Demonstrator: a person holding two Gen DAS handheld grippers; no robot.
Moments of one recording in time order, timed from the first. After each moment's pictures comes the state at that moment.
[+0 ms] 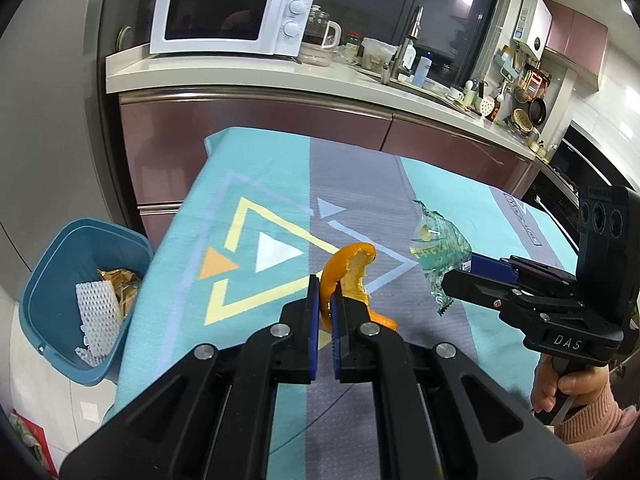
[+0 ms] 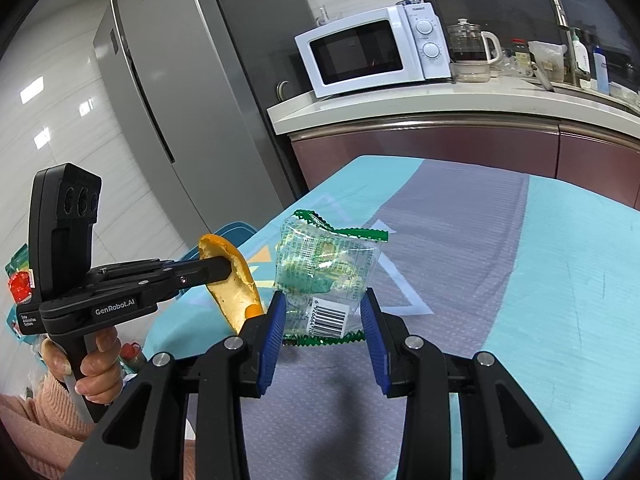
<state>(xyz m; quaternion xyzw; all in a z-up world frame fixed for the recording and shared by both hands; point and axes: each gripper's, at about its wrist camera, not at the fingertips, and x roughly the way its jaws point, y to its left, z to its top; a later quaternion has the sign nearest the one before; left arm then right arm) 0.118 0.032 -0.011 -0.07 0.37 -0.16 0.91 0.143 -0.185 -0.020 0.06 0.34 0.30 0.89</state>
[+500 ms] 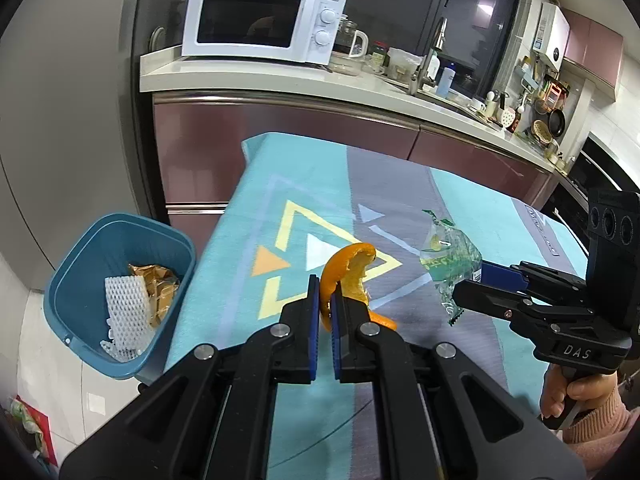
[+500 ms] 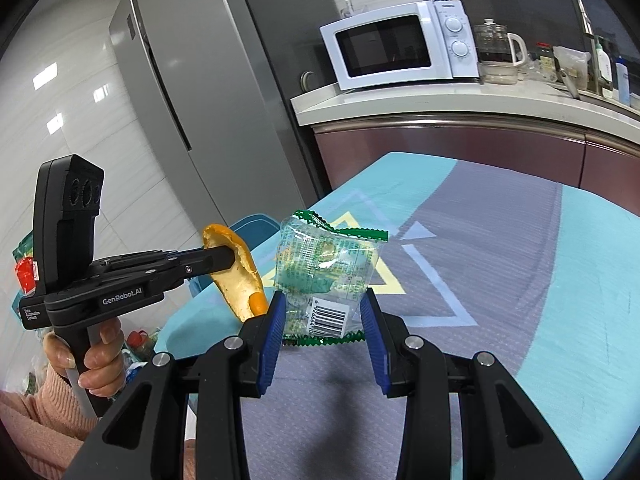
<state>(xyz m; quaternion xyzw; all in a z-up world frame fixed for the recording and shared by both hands) 0.109 0.070 -0.009 -0.08 0.36 -0.12 0.92 0.145 -0.154 -0.018 0.04 0.35 0.33 0.88</state>
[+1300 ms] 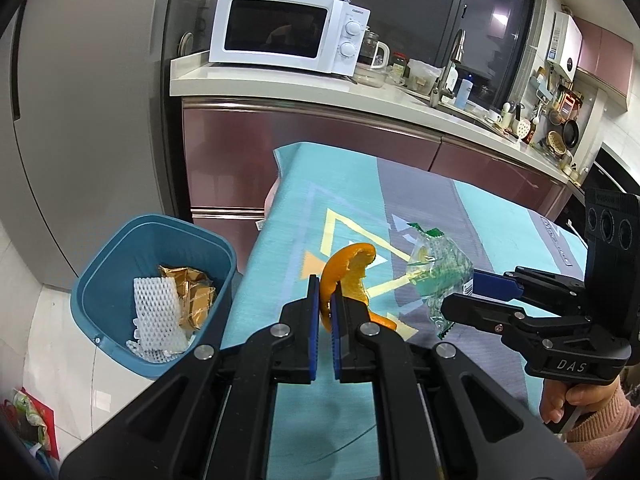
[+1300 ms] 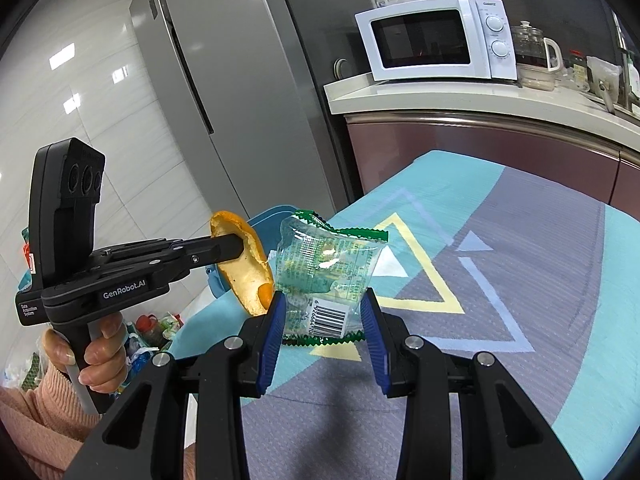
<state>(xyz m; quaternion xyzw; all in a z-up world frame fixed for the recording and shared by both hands) 0.100 0.105 -0.002 -0.08 0.35 -0.09 0.93 0.146 -0.109 -0.016 0.02 0.35 0.36 0.86</state>
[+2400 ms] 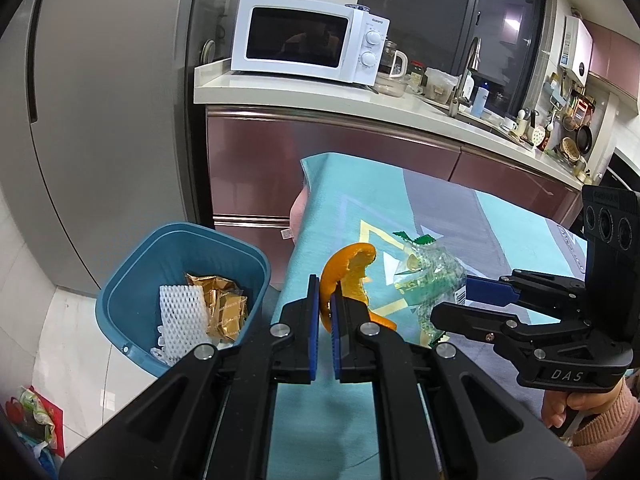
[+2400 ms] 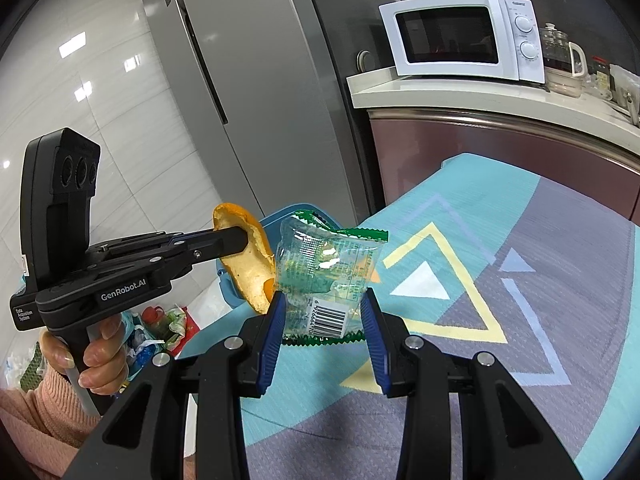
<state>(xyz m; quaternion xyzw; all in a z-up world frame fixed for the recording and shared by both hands) 0.097 0.129 0.001 -0.08 0.34 -0.05 0.94 0.156 -0.072 -0.018 0.00 0.35 0.39 0.85</state>
